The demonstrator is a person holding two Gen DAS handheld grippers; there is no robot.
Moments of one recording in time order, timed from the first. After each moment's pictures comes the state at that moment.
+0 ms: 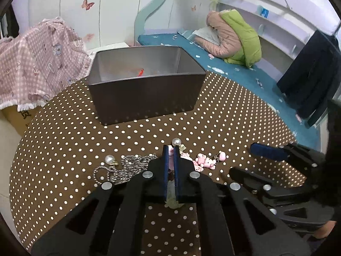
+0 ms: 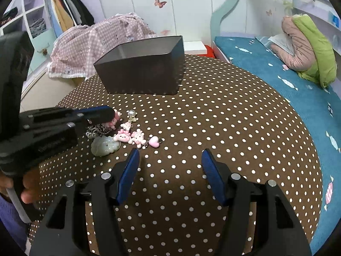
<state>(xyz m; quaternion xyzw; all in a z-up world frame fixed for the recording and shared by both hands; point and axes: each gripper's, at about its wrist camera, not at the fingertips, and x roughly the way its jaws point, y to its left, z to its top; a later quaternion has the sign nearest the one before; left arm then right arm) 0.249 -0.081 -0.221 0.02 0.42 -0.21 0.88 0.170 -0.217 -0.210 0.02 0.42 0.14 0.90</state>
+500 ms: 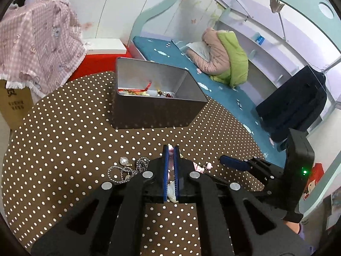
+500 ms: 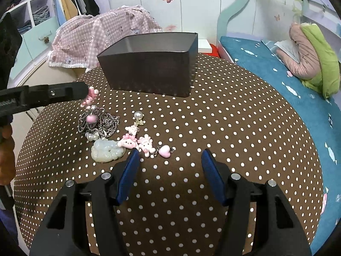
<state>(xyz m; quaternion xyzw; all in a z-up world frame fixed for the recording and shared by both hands) 0.252 -0.022 -0.190 -0.09 0.41 -0.26 0.87 0.185 -0.198 -0.213 -0.01 0.42 0.15 0.89</state>
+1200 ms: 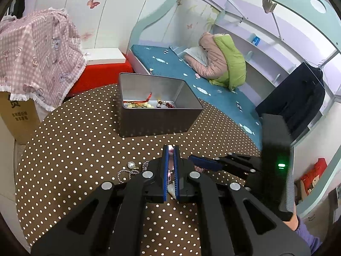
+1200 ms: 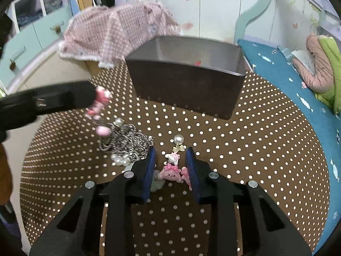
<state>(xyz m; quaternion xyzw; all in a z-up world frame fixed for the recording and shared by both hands) 0.238 -0.015 -0.168 -0.07 0.39 -0.26 0.88 0.216 -0.145 -0.208 -0.05 0.44 0.18 0.88</state>
